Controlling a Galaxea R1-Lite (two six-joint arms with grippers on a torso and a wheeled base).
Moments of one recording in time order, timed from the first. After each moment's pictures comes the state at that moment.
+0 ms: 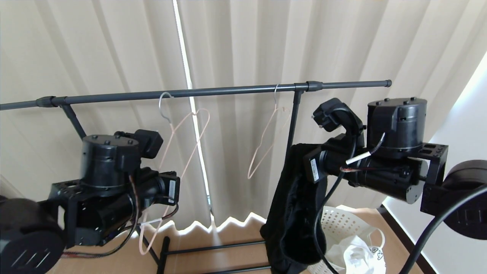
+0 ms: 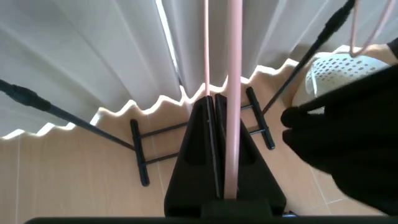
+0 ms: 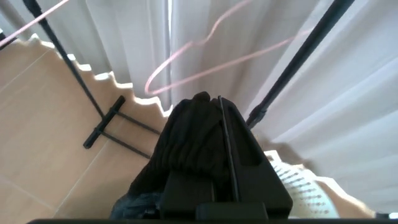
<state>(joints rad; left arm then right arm) -0.51 1.59 -0.63 -0.50 0.32 -0.06 0.61 1.71 -0.95 -0.44 -0.14 -0.09</state>
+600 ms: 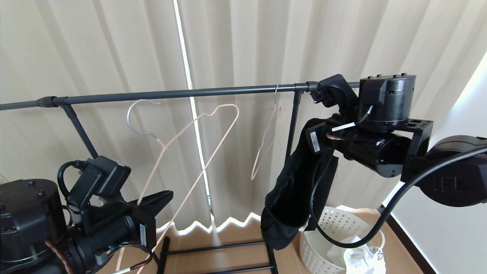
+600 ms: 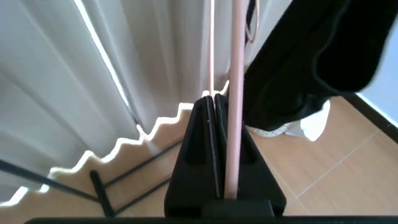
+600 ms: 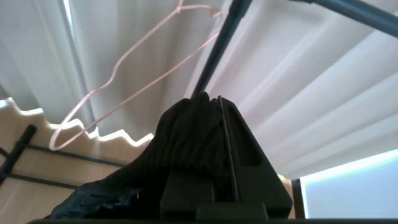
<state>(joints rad) -0.54 1.40 -0.28 -0.85 0.05 0.02 0.60 1.78 -1.11 -0.42 -0.47 -0.17</state>
